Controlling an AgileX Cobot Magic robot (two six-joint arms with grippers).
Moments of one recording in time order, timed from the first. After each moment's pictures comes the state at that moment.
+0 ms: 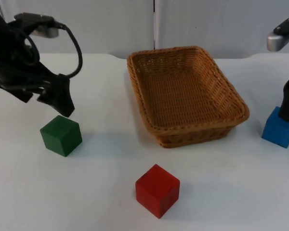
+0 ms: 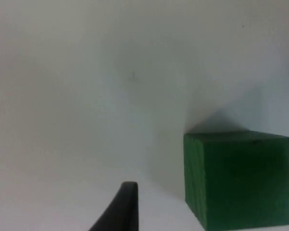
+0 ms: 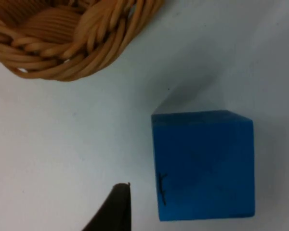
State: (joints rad) right arm 0.14 2.03 -1.44 0.14 0.87 -0.83; left arm -0.09 1.96 -1.25 -0.36 0.71 0.67
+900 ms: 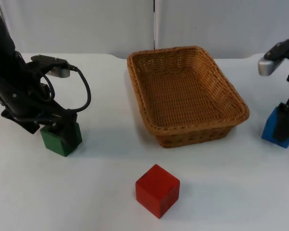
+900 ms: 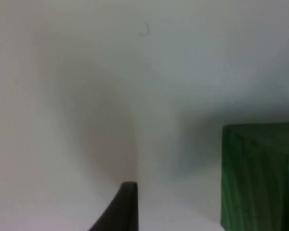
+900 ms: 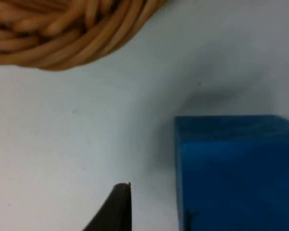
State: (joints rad) right arm 0.14 2.16 -1.44 0.16 0.83 -0.87; left arm -0.09 2.14 -1.27 -0.34 0.66 0.66
